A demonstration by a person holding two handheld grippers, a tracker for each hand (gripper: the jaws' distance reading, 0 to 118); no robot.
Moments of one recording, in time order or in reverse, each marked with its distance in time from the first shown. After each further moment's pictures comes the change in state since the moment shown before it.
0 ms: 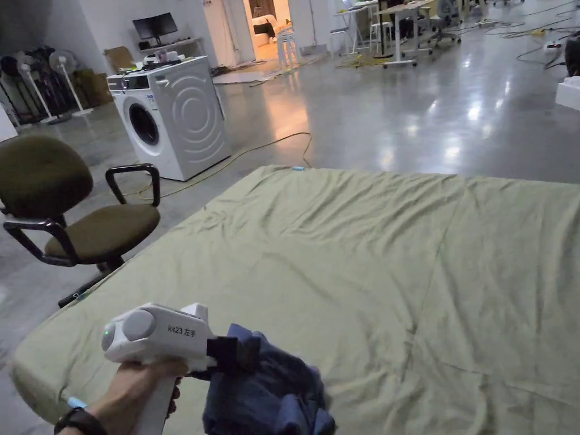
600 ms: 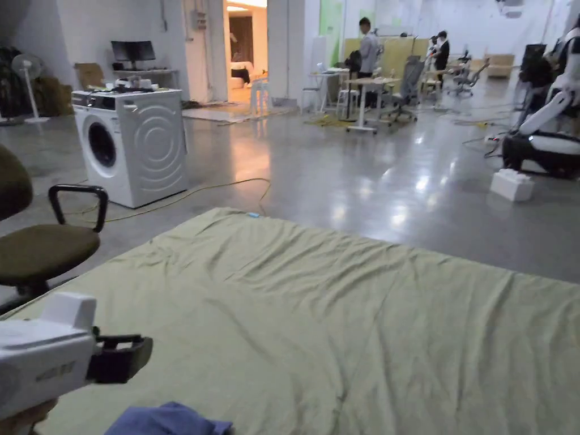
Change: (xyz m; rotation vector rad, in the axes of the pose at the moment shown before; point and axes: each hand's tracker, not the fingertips) left arm 0.091 -0.055 0.153 0.526 0.164 -0.382; right arm -0.008 0.039 0.023 0.106 -0.096 0.201
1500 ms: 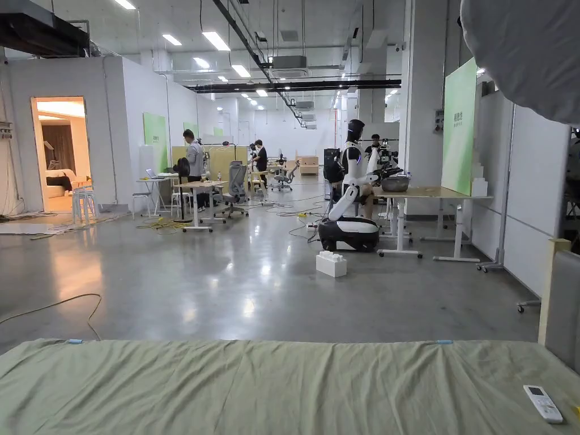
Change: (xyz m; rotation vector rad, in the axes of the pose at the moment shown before) left arm 0.233 -0.036 0.135 0.495 -0.168 -0.108; right arm -0.023 0.090 0.104 0.570 -0.277 0.207
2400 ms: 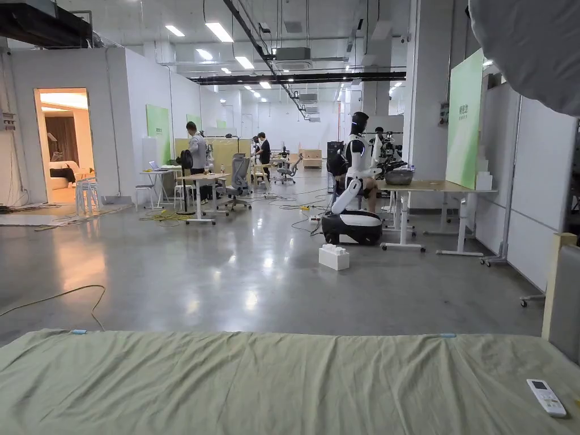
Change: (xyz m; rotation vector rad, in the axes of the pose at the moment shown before) left arm -0.003 0.002 -0.003 0.006 -0.032 0.048; right arm -0.005 -0.002 0.003 -0.003 0.010 0.023
